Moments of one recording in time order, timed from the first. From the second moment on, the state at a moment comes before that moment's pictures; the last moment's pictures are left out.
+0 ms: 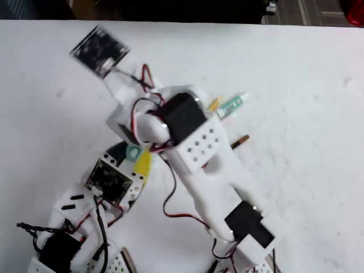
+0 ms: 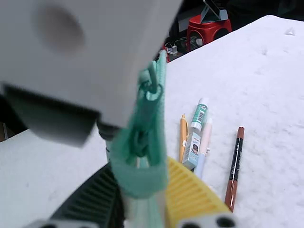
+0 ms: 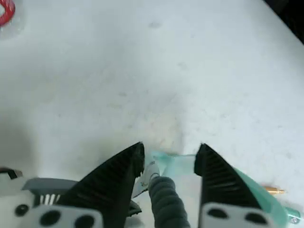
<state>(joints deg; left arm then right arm) 23.0 -98.0 71.0 56.0 -8.2 -45.7 4.1 -37.8 97.4 15.3</state>
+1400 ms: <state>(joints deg) 23.6 -98.0 71.1 56.0 -8.2 -34.5 -30.0 -24.6 97.8 16.6</state>
